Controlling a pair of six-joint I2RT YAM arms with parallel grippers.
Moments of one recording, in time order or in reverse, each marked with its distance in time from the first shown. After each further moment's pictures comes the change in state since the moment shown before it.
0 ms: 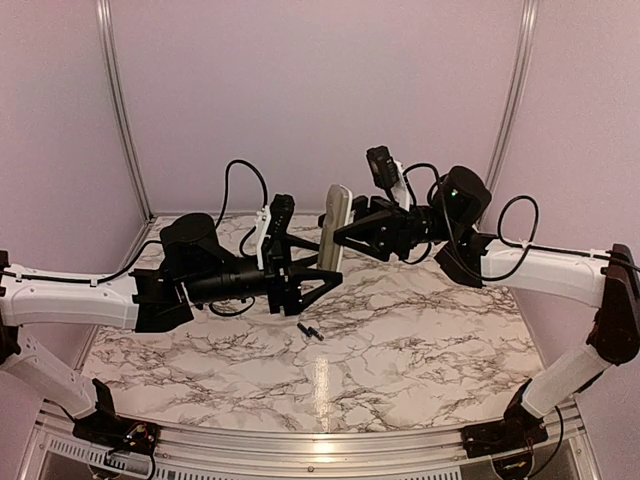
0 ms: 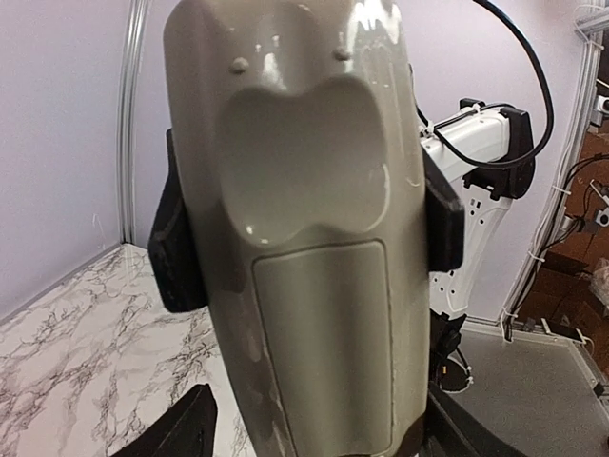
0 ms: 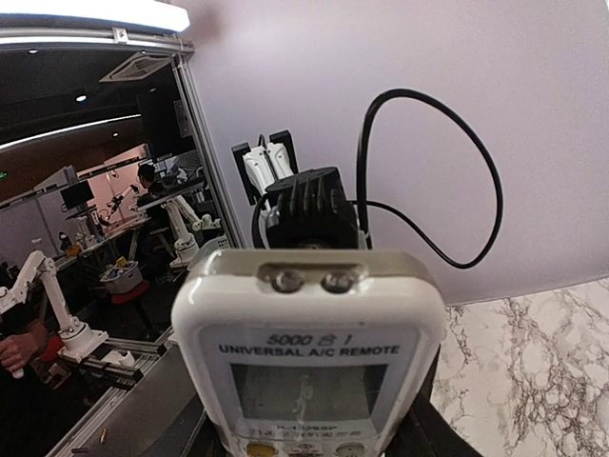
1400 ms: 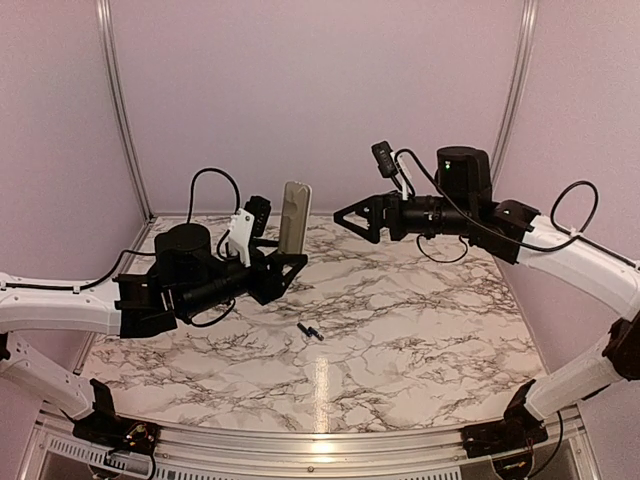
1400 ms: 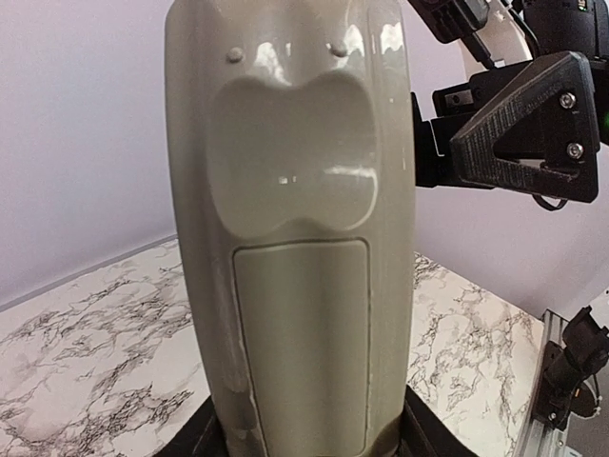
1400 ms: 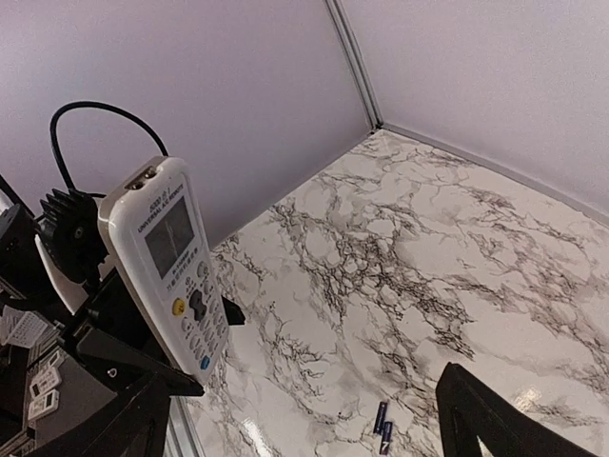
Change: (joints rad) left arm -0.008 -0.097 -0.064 -0.180 -0.506 0.011; right arm -0.015 -0.136 0.190 -0.951 0.676 -0.290
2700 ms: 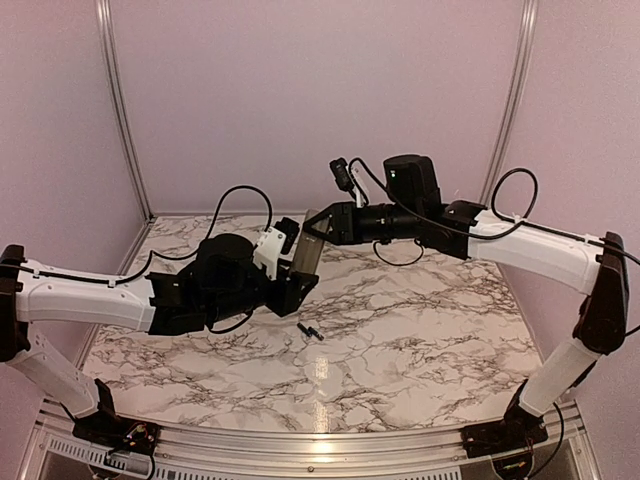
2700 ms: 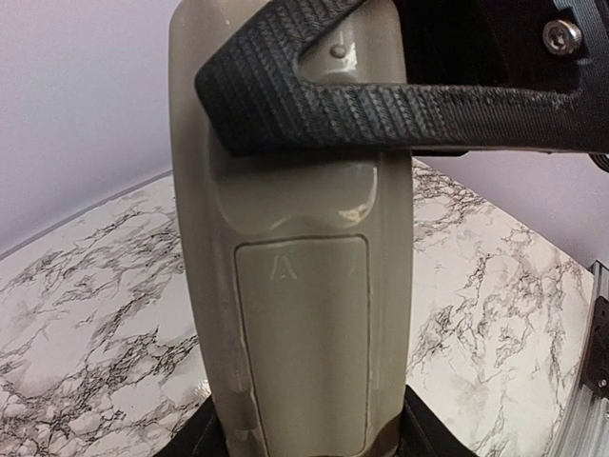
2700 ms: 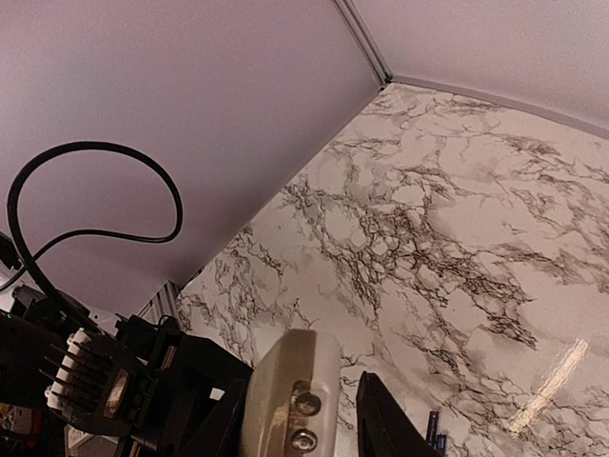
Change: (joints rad) left arm -0.006 0.174 0.076 -0.116 -0.060 -0.017; right arm 0.074 0.245 0.108 0.066 0.025 0.172
